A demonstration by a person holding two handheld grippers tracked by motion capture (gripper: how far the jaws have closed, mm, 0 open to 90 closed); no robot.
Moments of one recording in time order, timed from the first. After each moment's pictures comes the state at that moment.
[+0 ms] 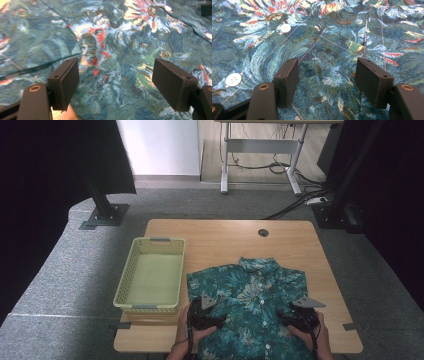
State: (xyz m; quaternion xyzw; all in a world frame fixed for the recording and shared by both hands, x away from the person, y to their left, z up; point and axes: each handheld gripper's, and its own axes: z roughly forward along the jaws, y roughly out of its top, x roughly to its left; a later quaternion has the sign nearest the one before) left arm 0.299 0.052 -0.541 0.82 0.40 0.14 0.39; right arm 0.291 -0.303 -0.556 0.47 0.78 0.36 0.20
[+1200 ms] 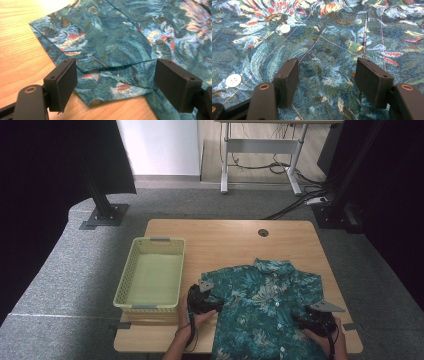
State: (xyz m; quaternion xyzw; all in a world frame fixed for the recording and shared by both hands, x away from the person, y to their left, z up) left arm 0.347 0.055 -0.545 0.80 0.45 0.14 0.38; right arm 0.277 -0.350 -0.557 0.49 0.77 0.35 0.21
